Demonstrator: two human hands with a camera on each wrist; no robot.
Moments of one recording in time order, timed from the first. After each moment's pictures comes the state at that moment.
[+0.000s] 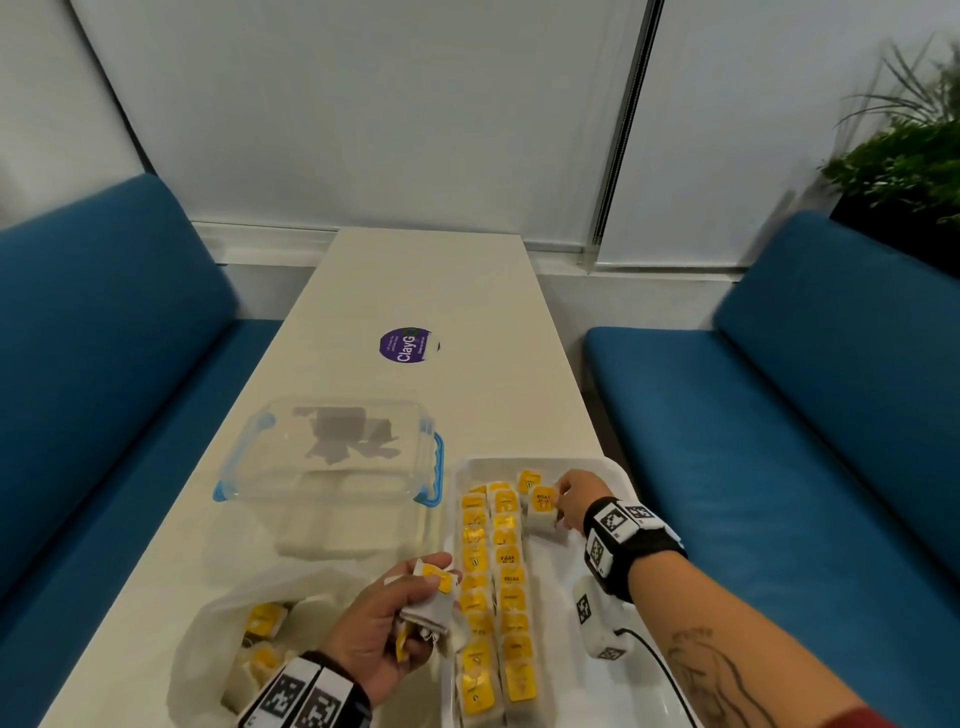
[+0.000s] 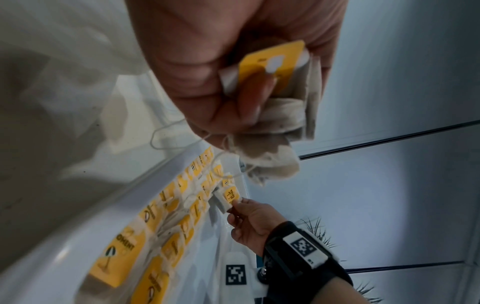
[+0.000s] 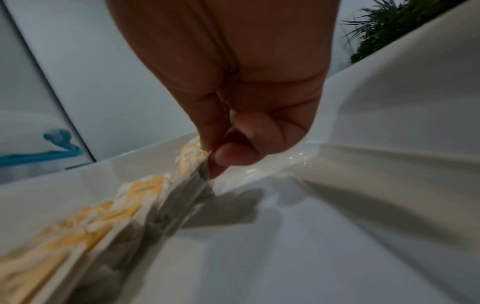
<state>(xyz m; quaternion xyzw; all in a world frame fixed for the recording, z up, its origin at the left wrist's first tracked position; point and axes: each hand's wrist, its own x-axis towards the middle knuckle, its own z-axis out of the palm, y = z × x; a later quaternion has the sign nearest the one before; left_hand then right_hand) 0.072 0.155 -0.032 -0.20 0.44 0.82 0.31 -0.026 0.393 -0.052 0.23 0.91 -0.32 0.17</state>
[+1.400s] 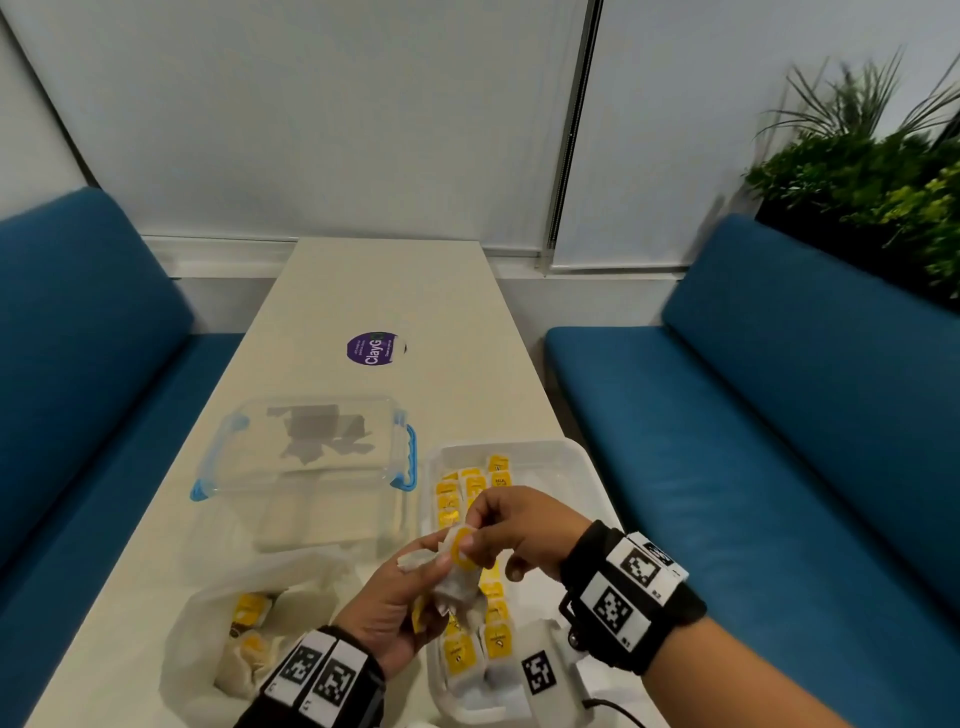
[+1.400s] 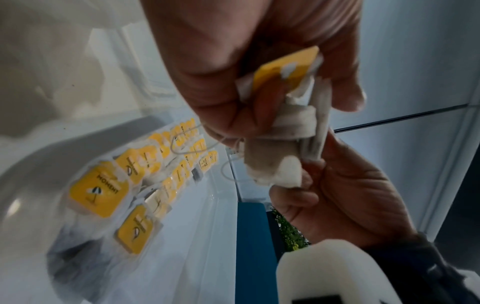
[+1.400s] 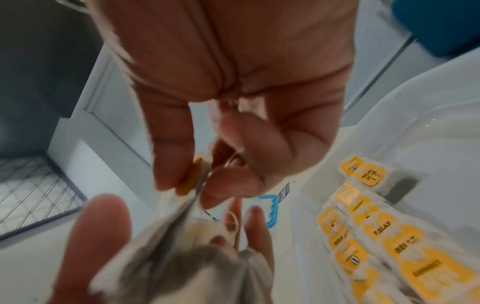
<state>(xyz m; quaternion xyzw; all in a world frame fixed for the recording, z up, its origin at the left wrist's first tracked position) 0.093 0.171 -0.016 -0.02 0.41 0.85 0.34 0.079 0.333 0.027 0.02 0.78 -0.58 0.24</state>
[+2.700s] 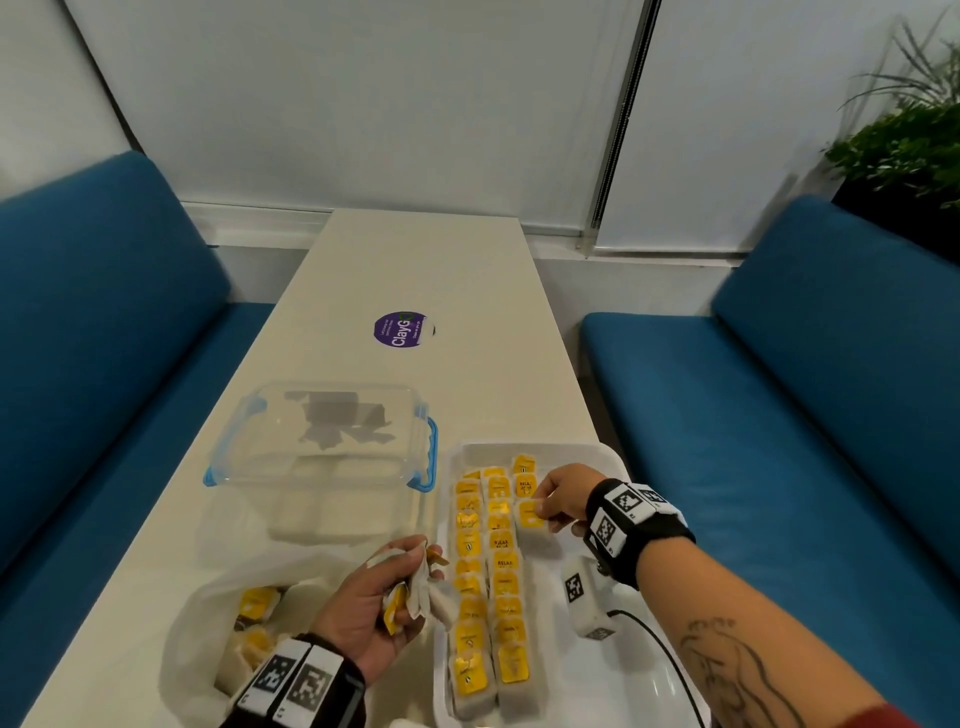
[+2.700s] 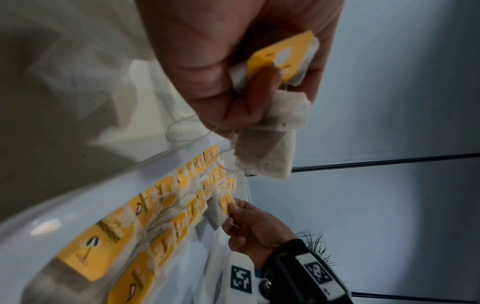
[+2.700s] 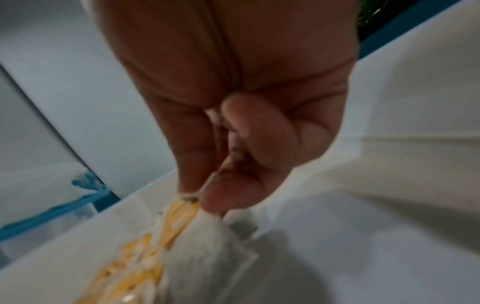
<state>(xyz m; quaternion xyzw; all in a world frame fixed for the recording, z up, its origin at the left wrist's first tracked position) 0.067 0.155 -0.039 -0.24 0.40 0.85 0.25 -0.011 0.387 -0.025 0.20 0.87 -0.35 0.28</state>
